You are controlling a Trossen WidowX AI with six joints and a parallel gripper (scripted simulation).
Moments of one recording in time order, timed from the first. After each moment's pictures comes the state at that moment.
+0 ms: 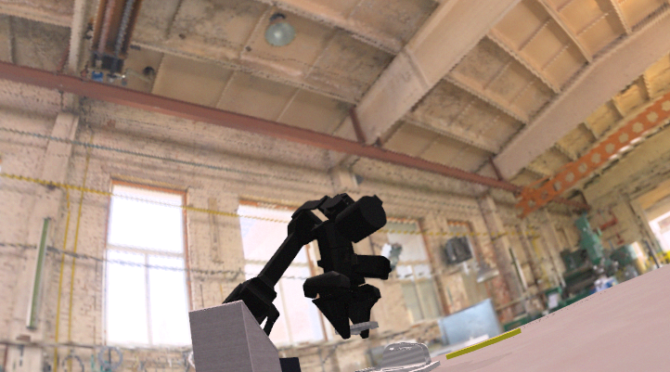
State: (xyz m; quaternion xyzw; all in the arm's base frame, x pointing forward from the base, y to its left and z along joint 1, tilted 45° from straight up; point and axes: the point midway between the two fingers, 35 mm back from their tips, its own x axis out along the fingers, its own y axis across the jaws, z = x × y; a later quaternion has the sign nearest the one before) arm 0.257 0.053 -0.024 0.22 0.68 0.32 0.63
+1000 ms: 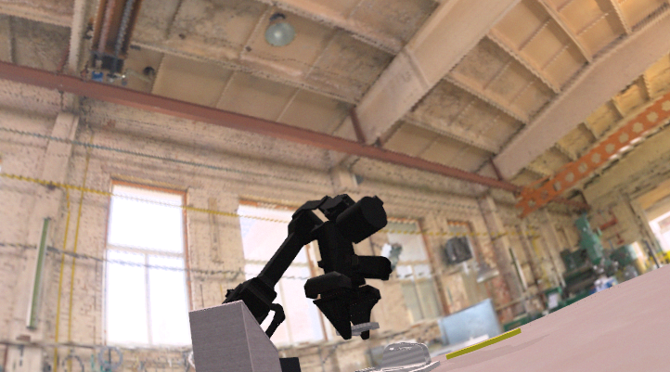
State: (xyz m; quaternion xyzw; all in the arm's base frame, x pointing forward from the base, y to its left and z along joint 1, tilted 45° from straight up) arm 0.258 0.054 -0.026 0.21 0.68 0.32 0.63
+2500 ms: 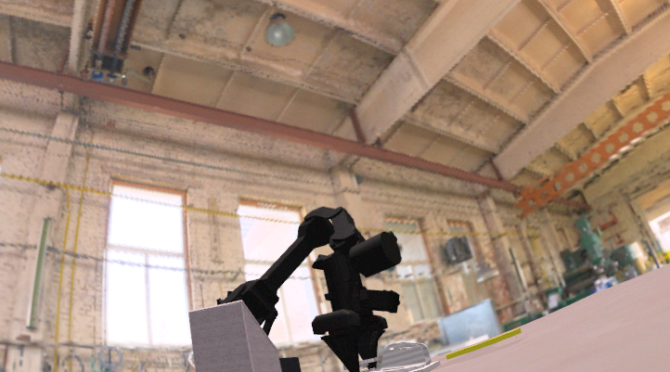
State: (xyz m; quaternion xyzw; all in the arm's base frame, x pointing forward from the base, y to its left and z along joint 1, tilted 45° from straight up) arm 0.250 0.095 -0.068 0.21 0.68 0.32 0.63
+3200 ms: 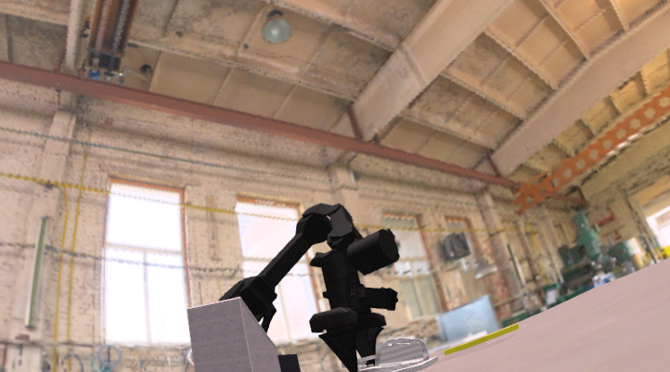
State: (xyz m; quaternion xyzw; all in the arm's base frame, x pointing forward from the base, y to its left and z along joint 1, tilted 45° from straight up) arm 0.249 0.097 -0.070 0.21 0.68 0.32 0.63
